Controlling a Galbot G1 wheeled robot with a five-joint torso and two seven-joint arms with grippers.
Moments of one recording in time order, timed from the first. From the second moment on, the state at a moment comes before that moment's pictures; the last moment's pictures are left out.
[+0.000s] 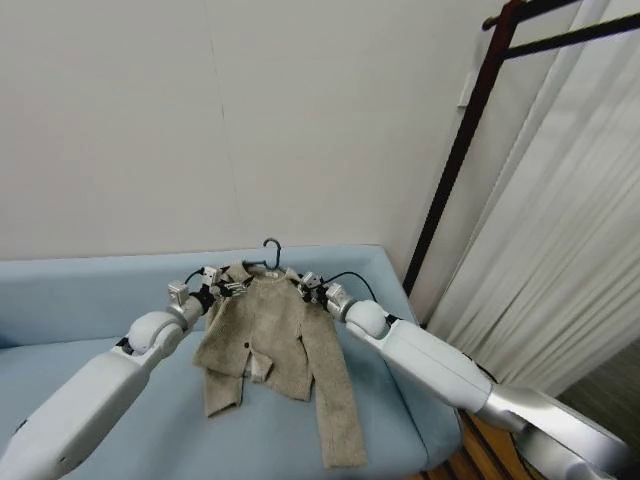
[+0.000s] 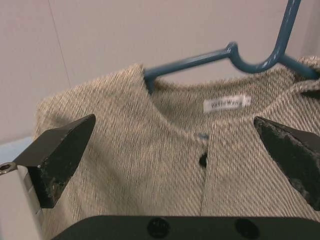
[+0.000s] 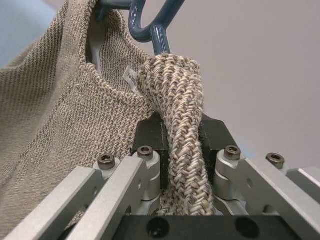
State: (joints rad) left arm 0.75 -0.67 -0.24 -1.82 -0.87 0.18 0.08; right arm -0.25 0.98 -0.41 1.64 0.45 -0.18 0.03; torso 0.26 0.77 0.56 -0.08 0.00
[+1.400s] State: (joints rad) left arm 0.49 -0.74 -0.13 -1.83 -1.24 0.33 -0.39; right arm -0.03 0.82 -0.50 1.87 0.61 -0.32 0.06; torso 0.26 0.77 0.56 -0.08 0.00
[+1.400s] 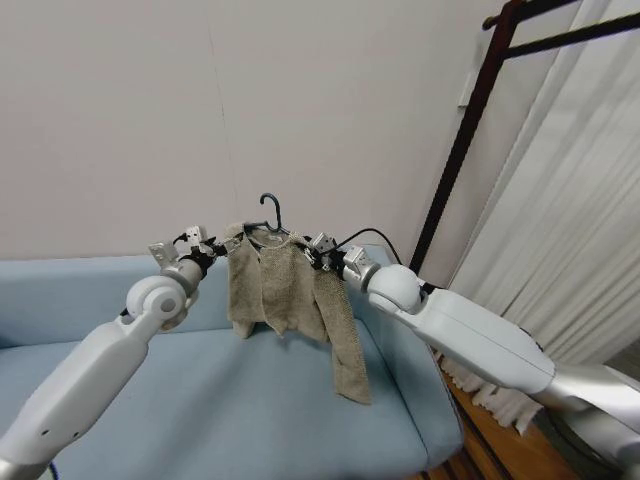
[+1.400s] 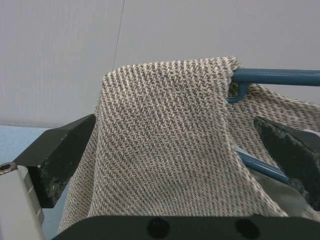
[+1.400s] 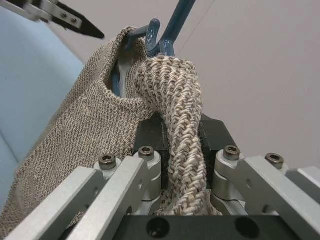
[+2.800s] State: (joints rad) left arm 0.38 -0.79 0.00 -1.77 -1.19 0.32 -0.37; right arm -0.03 0.82 -0.51 1.88 0.62 -0.32 0.06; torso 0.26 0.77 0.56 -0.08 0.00
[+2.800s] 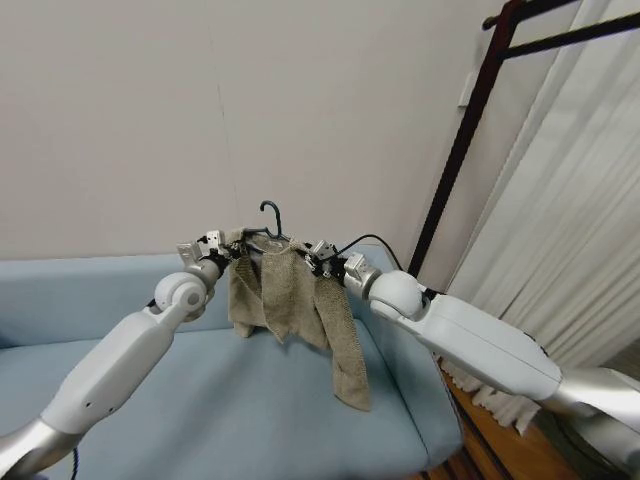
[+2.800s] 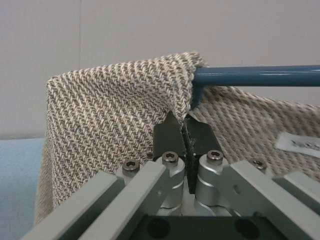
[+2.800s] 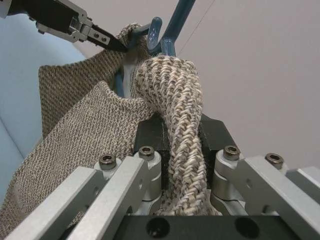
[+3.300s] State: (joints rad) left arm 0.32 -0.76 0.03 -1.88 -1.19 0.35 -0.35; right arm 0.00 0.85 -0.51 1.86 0.63 -0.34 0.06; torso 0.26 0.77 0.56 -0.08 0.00
